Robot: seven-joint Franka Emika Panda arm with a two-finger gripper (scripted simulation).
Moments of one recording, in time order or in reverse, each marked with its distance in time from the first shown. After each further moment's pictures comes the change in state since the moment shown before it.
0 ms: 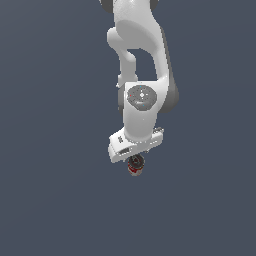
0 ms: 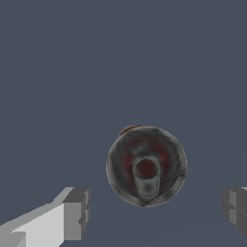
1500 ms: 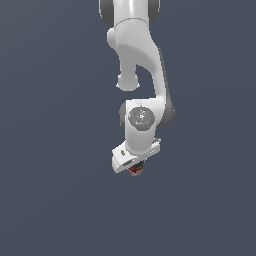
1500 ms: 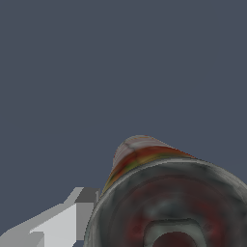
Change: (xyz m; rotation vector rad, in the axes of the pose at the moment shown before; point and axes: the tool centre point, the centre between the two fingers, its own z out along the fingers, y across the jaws) arm 0.010 -0.001 0.059 0.003 0.000 -0.075
